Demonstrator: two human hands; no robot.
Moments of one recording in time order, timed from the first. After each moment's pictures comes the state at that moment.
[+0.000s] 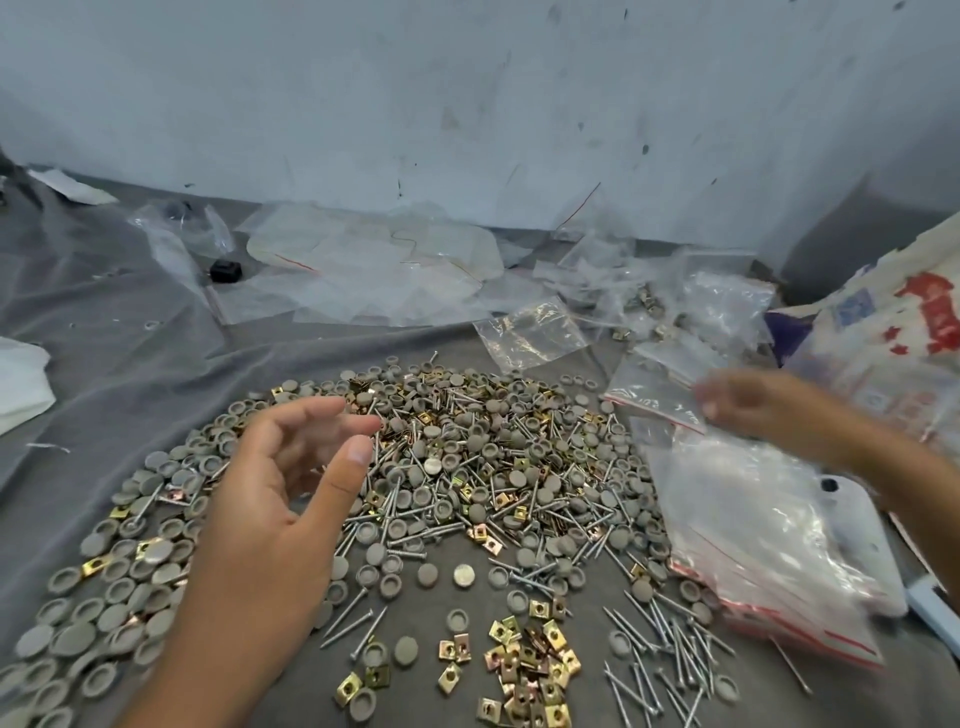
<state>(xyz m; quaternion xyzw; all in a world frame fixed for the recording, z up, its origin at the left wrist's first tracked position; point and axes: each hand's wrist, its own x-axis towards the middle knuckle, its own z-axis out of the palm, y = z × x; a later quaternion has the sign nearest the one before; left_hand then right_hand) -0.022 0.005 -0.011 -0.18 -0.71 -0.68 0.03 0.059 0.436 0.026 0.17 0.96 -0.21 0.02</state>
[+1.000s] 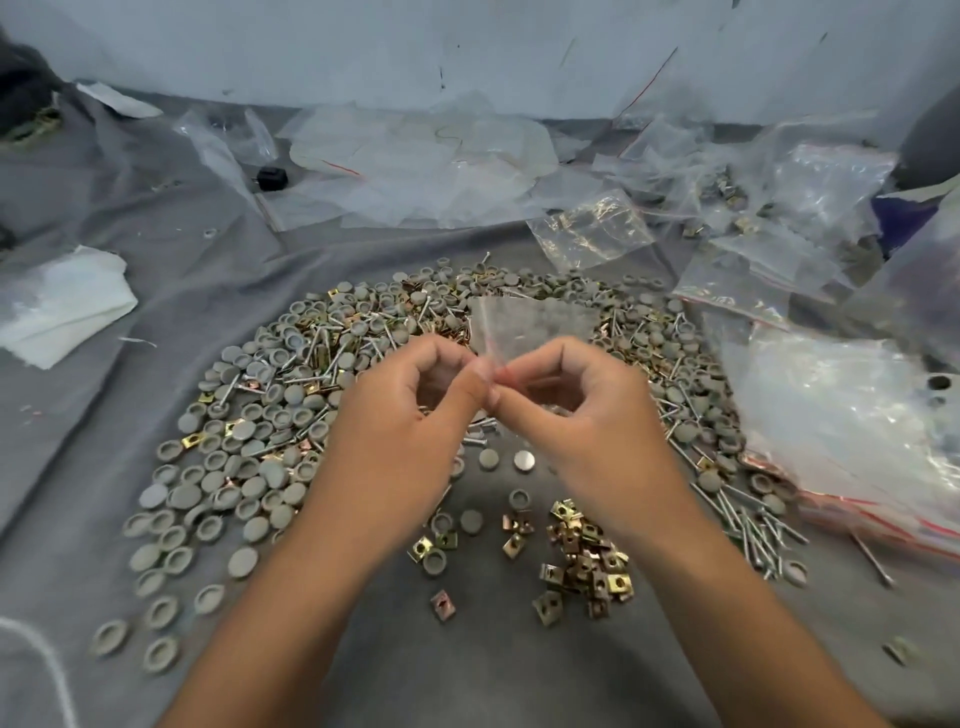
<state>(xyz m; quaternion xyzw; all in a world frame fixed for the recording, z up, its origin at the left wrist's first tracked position) -0.007 0.018 -0.018 -0.25 -0.77 -0.59 -0.05 0.054 0.160 -0.015 0.07 0.78 -0.59 -0.18</state>
